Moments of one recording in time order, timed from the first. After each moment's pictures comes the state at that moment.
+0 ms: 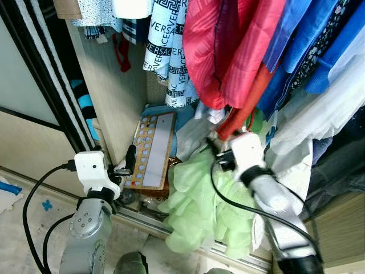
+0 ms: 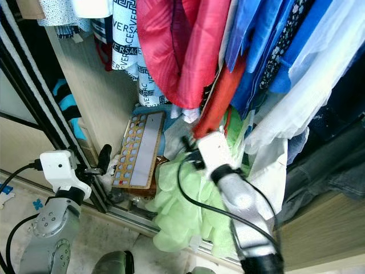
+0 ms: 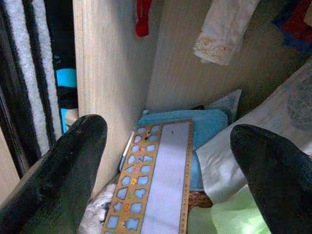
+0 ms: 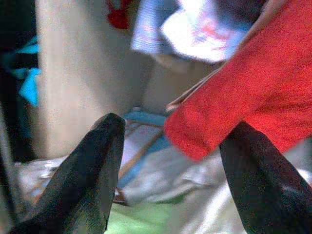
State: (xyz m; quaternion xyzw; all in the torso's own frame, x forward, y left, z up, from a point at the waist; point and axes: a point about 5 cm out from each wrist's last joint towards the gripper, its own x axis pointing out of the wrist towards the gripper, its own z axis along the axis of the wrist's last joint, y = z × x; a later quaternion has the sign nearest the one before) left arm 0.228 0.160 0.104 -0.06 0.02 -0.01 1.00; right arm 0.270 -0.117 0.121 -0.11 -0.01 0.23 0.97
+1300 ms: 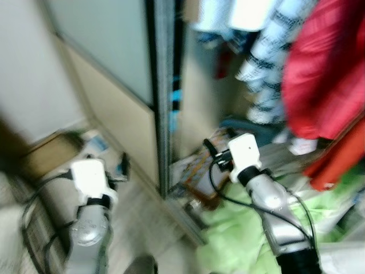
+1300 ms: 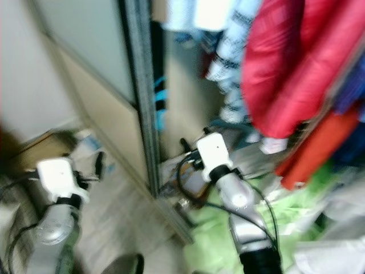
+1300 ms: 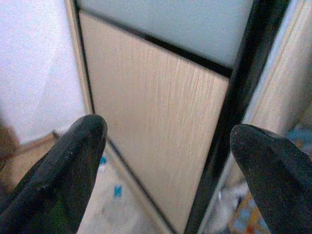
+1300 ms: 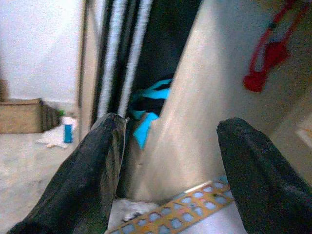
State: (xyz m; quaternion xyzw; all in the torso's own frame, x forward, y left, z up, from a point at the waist) left arm 0.219 0.164 0.086 -0.01 0.03 0.04 1.00; right arm 0.272 -0.124 0.112 -0.12 -0.01 0.20 0.97
